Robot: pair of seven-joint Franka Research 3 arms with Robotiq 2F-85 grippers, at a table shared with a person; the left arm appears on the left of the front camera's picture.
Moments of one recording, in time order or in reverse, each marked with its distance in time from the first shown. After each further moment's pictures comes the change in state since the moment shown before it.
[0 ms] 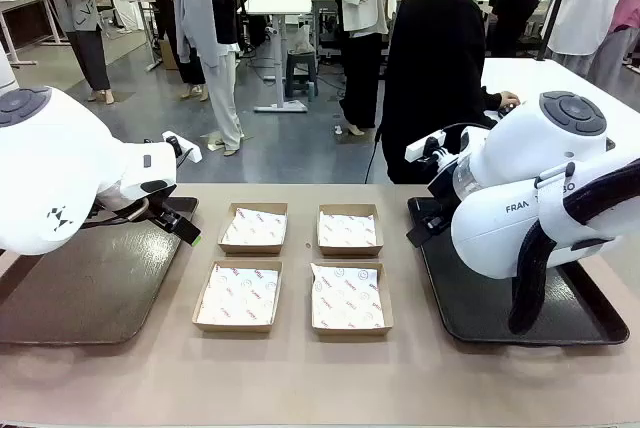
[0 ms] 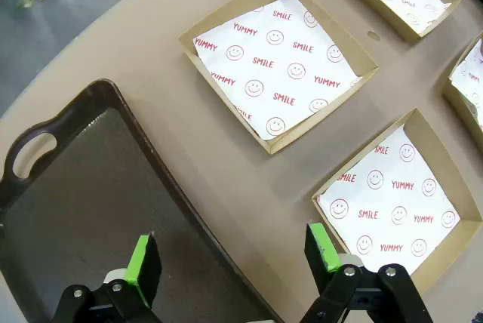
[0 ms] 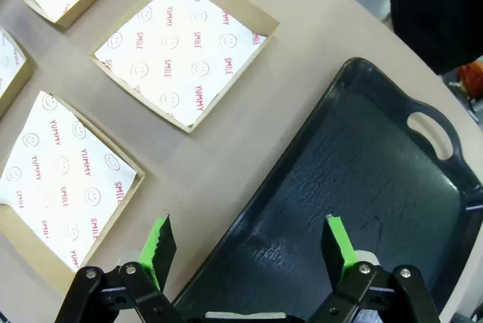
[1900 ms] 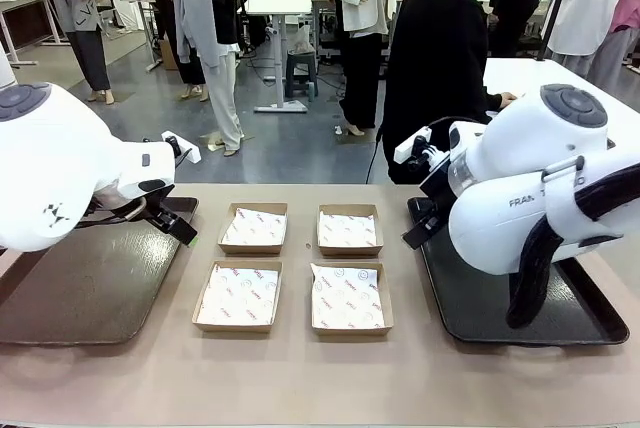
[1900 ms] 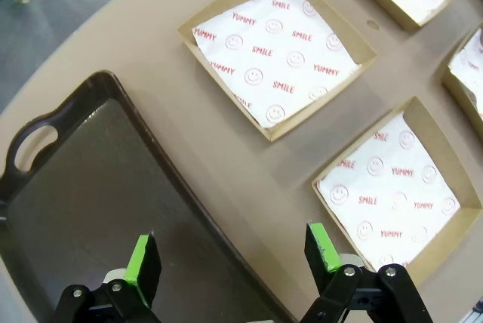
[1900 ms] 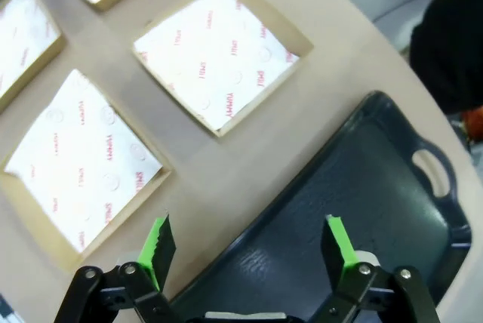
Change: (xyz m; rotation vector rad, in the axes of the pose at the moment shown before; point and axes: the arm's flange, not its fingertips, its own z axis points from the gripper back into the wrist) left arm 0.000 0.001 0.009 0.001 0.037 -0.018; right arm 0.010 0.013 0.020 0.036 -0.022 0.178
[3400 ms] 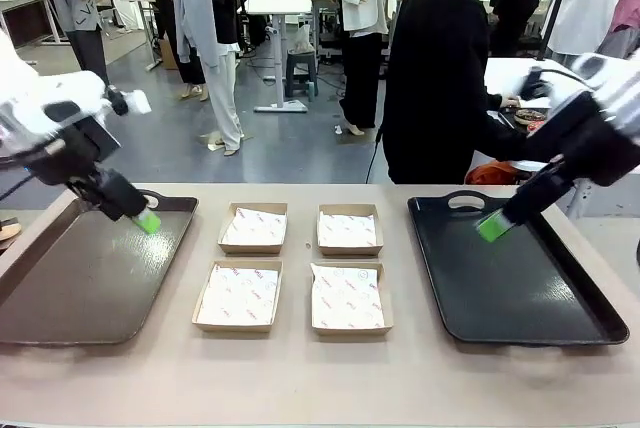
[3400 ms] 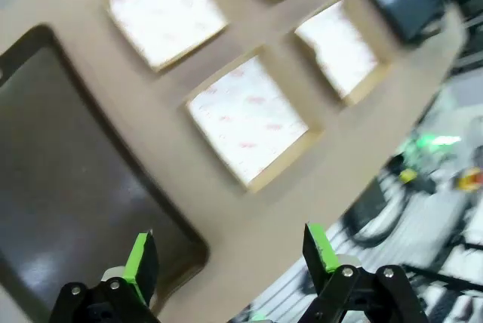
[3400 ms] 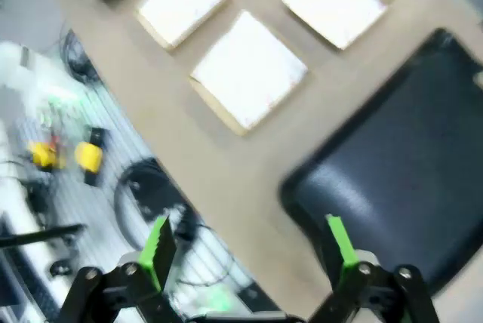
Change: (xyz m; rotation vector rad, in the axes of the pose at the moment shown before) left arm -0.015 0.012 0.128 -0.377 0.075 0.125; right arm -0.058 -0.020 0.177 0.458 0.017 -0.202
